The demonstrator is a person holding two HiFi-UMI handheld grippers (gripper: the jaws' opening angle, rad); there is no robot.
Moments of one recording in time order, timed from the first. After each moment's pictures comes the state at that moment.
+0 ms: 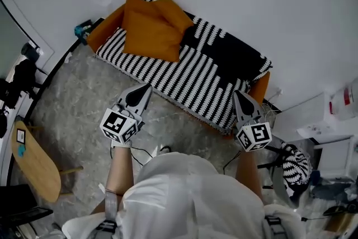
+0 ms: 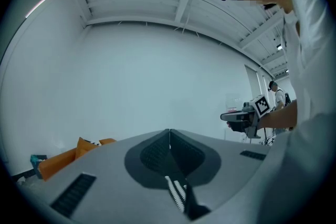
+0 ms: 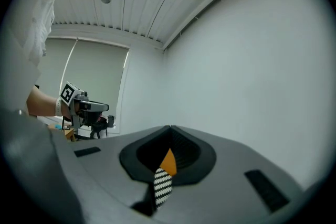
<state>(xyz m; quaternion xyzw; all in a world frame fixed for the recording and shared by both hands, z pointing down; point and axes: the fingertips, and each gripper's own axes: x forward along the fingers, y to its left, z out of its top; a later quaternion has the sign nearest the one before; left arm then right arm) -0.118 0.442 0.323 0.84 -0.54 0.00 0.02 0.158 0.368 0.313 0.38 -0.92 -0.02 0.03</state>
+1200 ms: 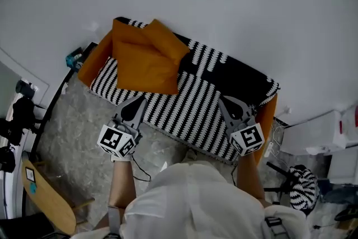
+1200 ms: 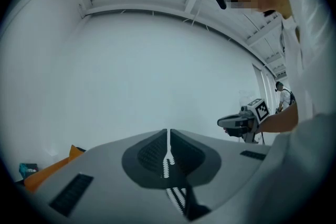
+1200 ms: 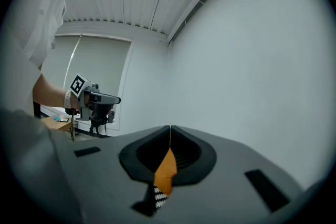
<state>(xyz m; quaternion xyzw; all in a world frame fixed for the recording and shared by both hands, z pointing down) -0.181 0.197 0.319 0.84 -0.54 0.00 0.02 0.057 0.131 0.330 0.33 -0.94 -0.05 0.05</state>
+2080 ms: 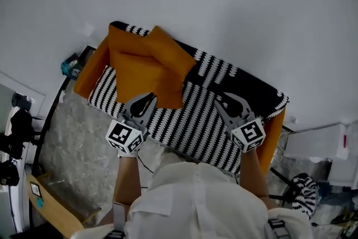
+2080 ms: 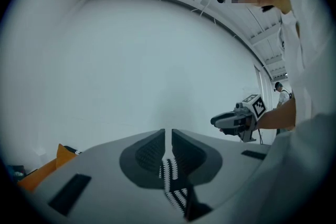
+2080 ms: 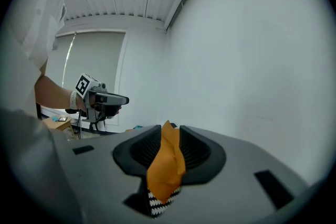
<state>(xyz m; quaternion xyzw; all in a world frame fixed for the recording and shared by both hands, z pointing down) -0.227 0.045 0.367 0.86 -0.50 0.02 0.06 -0.023 -0.001 0.375 0.30 -0.95 0.00 0.10</state>
